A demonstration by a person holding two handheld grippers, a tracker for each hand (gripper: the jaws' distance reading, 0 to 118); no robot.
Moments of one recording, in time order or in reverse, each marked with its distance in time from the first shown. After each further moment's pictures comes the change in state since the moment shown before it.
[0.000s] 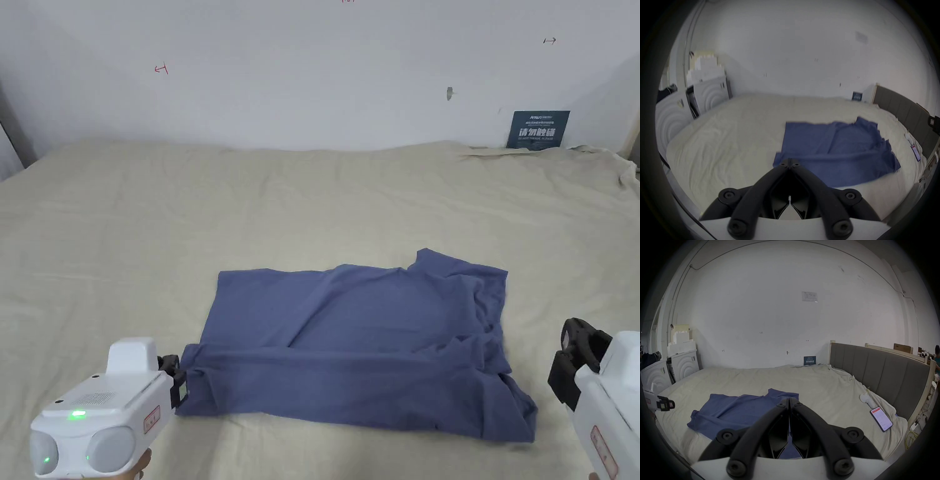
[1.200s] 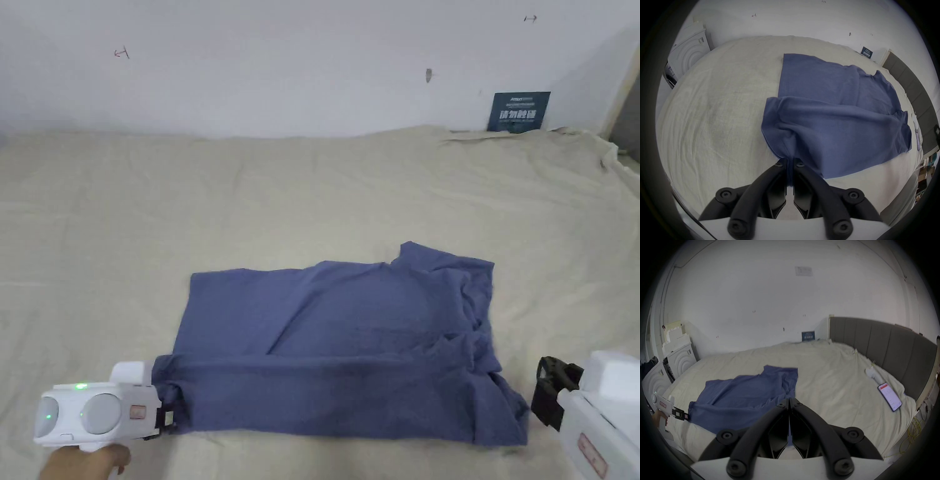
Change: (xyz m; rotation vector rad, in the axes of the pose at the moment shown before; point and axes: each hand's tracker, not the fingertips) left arm -0.020 -0.002 -0.113 -0.420 -0.080 -0.027; right arm 0.027 -0.038 -0.058 -0.303 0.017 -0.098
